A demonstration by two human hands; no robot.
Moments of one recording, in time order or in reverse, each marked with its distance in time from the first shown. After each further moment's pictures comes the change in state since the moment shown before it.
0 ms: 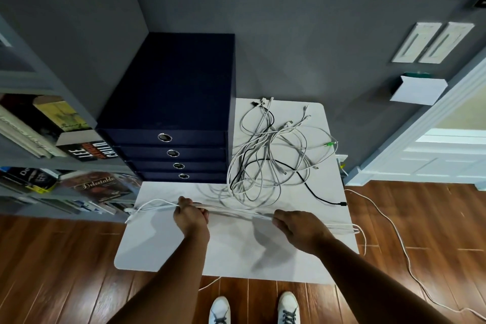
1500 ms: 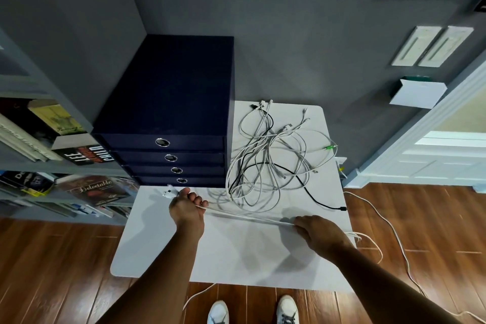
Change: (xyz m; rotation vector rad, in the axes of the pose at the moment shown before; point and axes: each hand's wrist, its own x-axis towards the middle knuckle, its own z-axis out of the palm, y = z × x) left_hand 0.008 0.024 0.016 -0.248 -0.159 -0.074; right_hand -0.014 0.046 0.008 -0.070 -0.034 0.130
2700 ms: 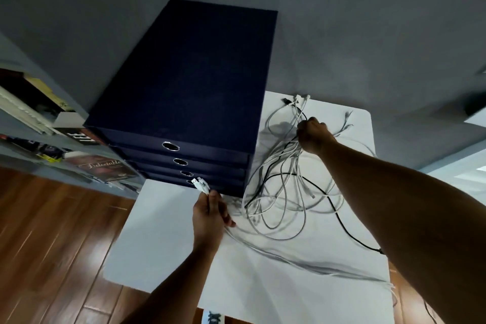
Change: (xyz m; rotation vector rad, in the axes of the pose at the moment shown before) left_hand 0.021 -0.034 0.004 0.489 -0.174 0.331; right_hand 0.278 -0.003 -0.117 0.020 0.020 0.217
